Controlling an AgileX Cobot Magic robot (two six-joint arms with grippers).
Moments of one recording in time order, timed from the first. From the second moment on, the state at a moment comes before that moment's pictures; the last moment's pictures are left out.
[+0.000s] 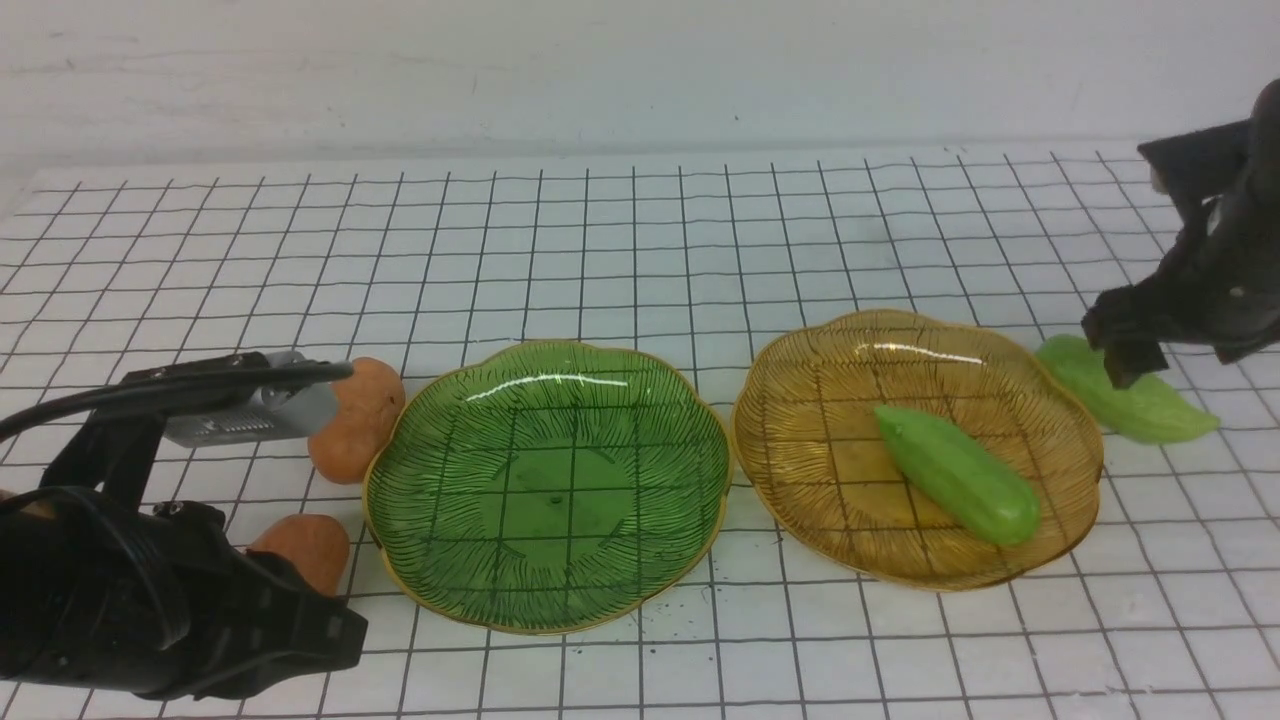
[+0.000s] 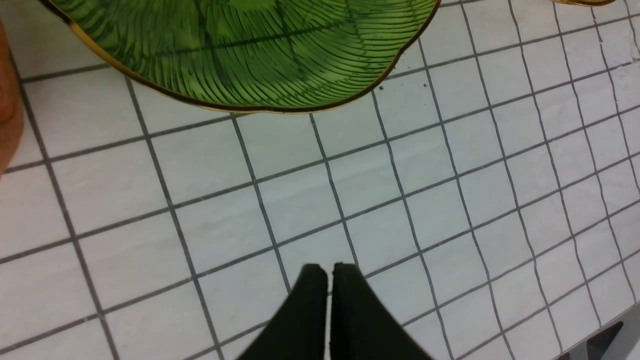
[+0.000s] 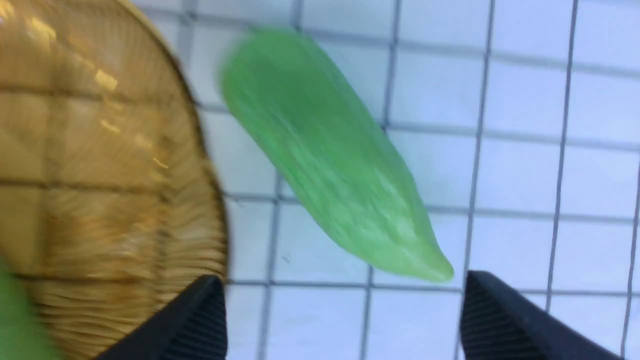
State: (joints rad) right arm 0.04 1.87 -1.40 -0.21 0.95 0.02; left arm -0.08 1.06 -0.70 -0.60 0.95 0.39
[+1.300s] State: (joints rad) right arm 0.04 1.72 -1.41 -0.35 1.02 0.04; left arm -0.08 1.06 -0.70 -0.59 0.96 0.39
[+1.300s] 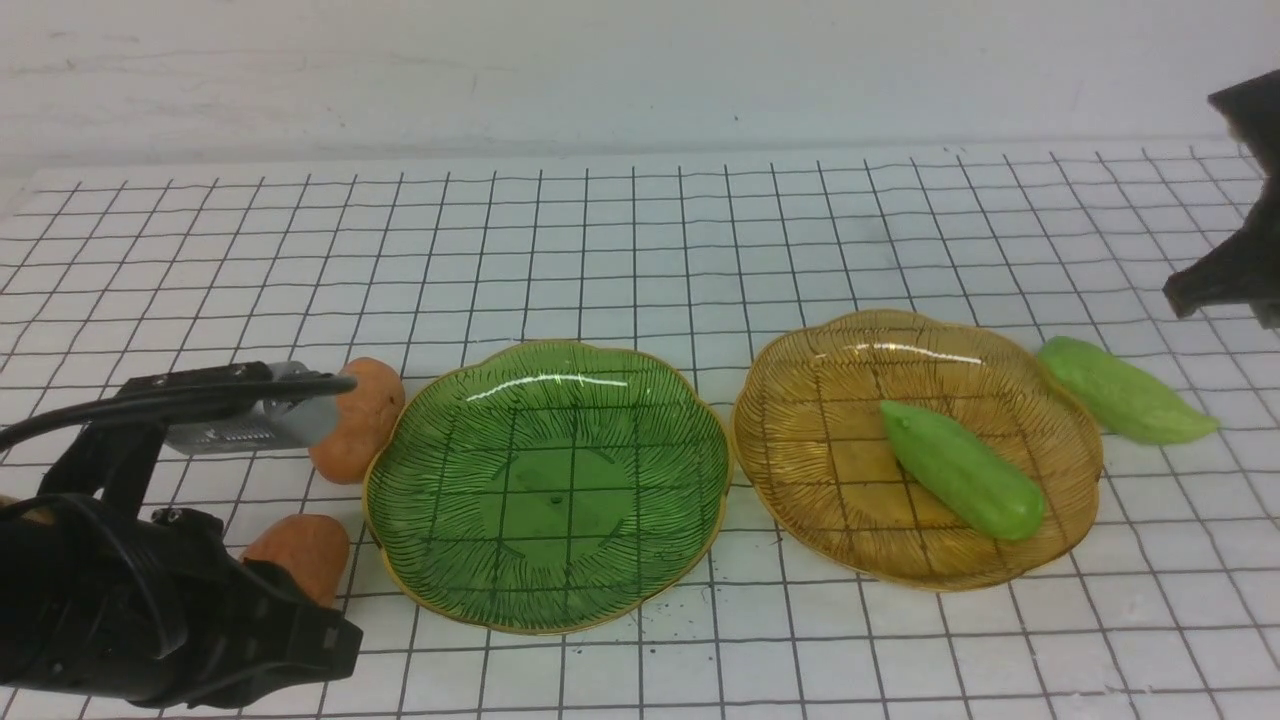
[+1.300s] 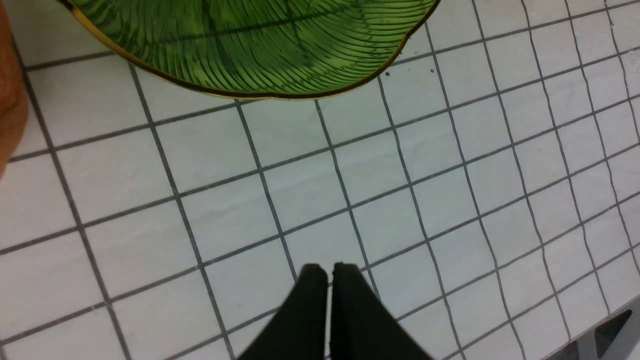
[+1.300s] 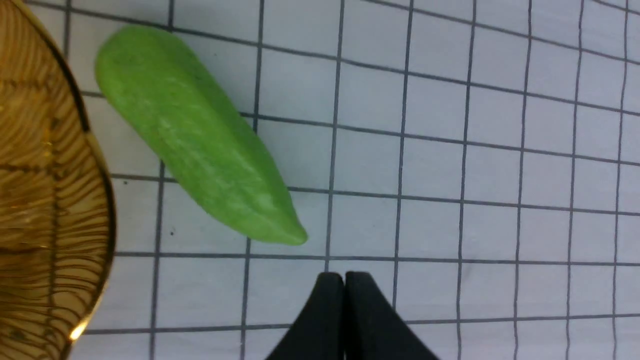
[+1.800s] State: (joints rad) right arm 0.04 1.92 -1.41 -0.32 0.89 -0.04; left arm -0.08 1.06 -0.70 -0.59 0.96 0.39
